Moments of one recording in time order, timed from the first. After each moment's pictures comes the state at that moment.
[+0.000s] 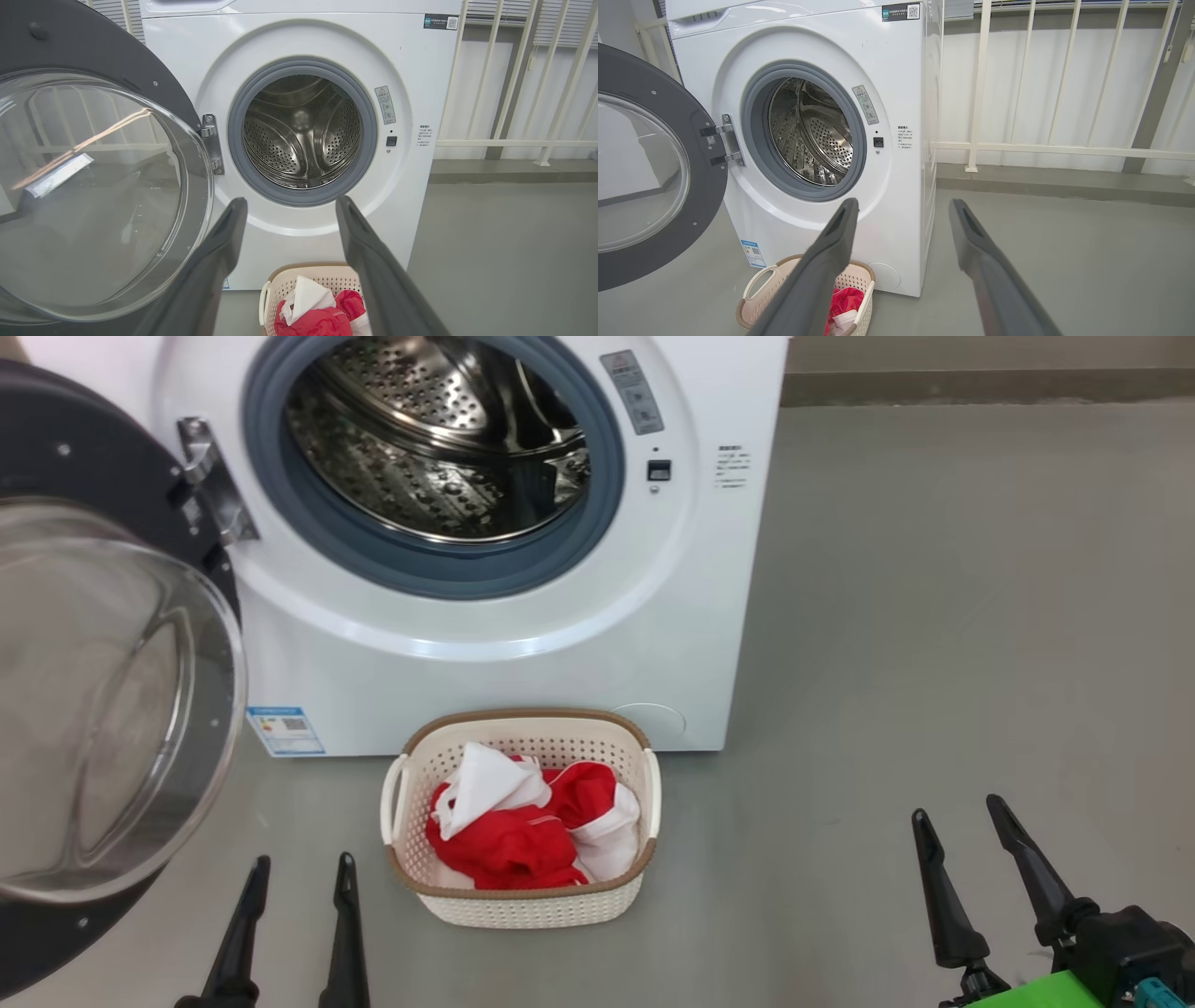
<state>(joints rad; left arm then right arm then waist) 0.09 0.05 -0.04 0.00 -0.11 0.08 -0.25 0.12 -0.04 -0.04 0.03 0.19 0.12 -0.26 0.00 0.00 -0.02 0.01</state>
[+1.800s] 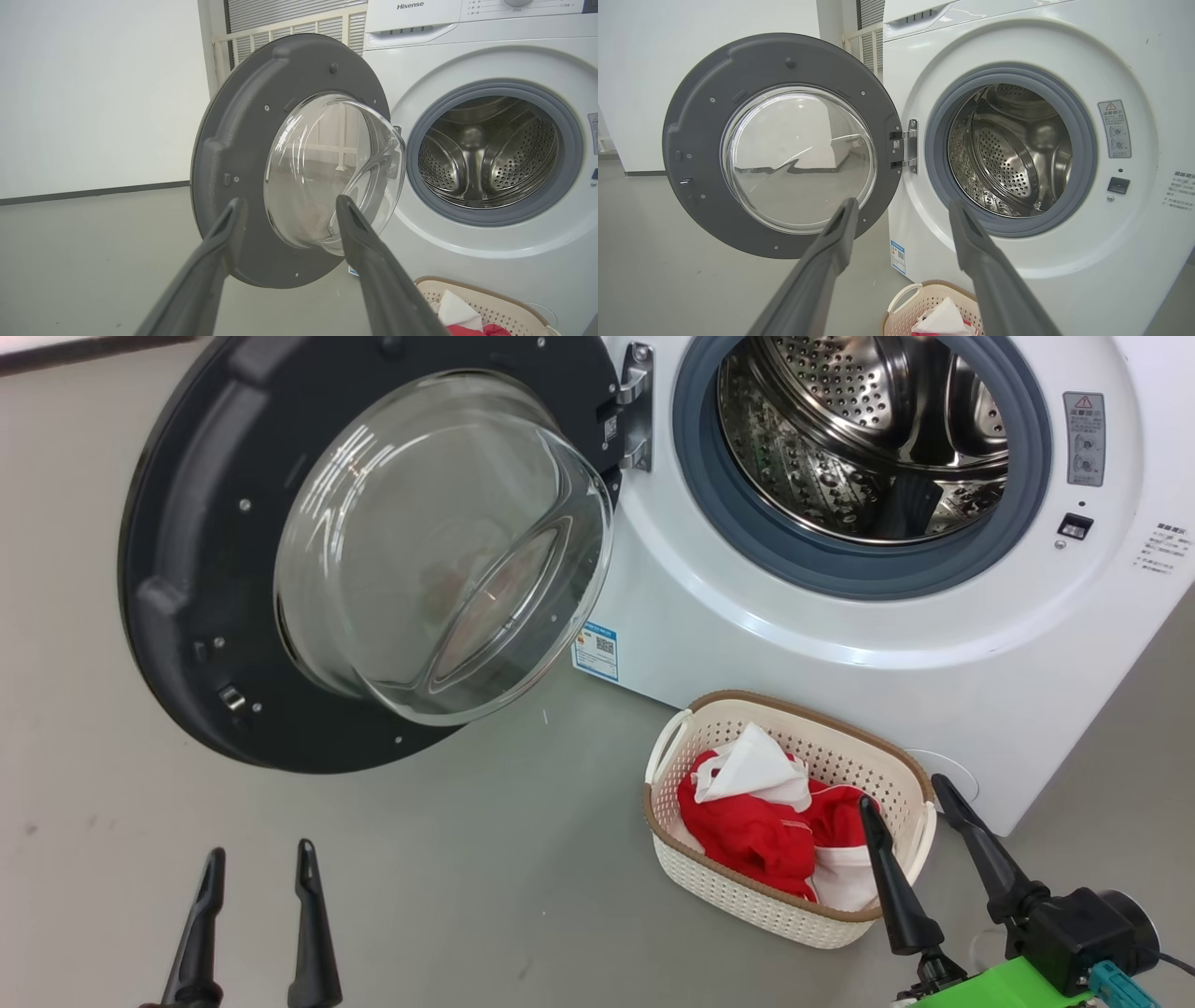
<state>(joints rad) 0.11 0.07 -0.03 -0.09 -0.12 0.16 -0.23 0.08 -0.04 0.05 0.03 0.18 0.12 -0.26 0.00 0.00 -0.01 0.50</state>
